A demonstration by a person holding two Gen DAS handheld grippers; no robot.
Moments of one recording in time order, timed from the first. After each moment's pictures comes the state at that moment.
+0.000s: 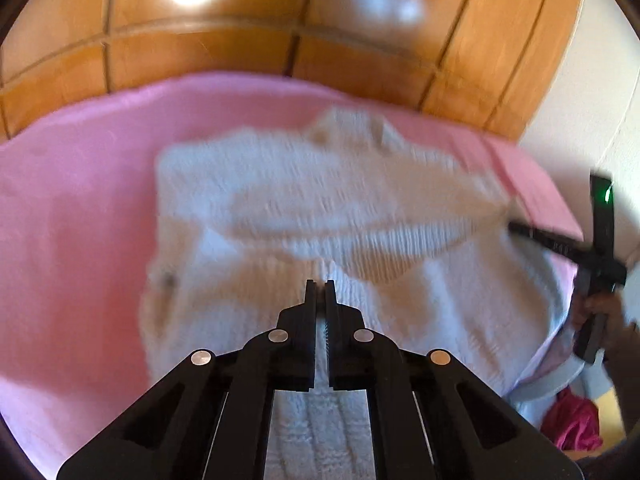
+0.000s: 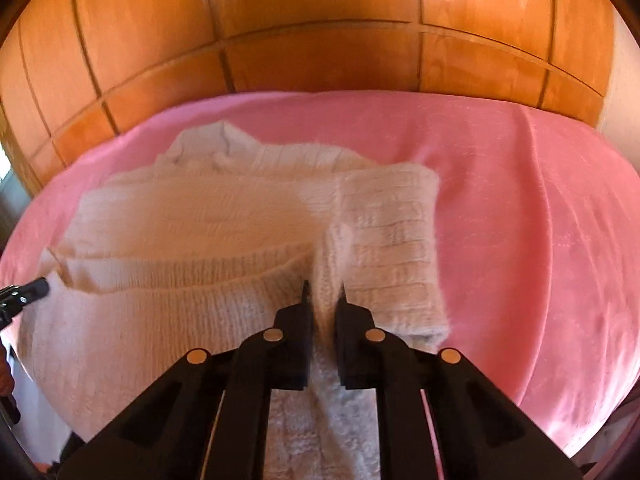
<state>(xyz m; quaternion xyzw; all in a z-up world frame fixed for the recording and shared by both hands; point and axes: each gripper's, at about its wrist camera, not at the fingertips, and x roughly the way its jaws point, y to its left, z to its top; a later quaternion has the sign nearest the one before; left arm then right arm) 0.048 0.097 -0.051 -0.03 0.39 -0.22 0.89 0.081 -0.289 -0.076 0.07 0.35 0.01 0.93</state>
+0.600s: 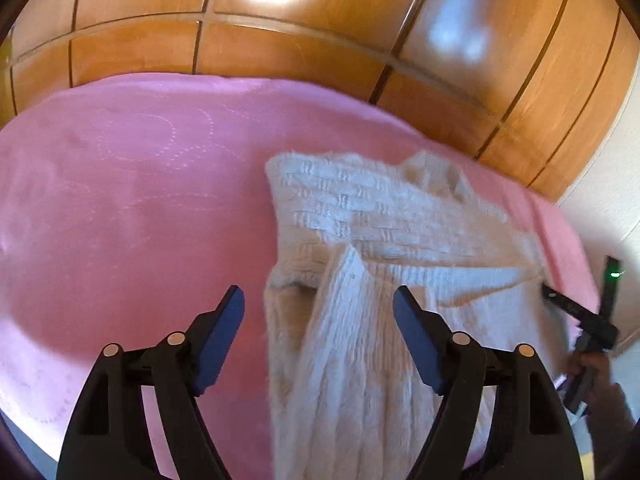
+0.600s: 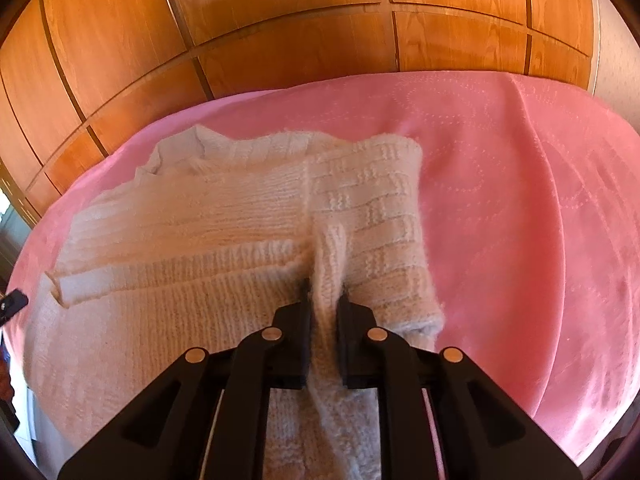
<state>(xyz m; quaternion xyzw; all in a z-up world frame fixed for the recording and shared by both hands) 0.048 0.170 -0.050 -0.11 0.40 -0.14 0.90 0.085 -0.309 -0.097 0.12 0.36 0.01 0.93</state>
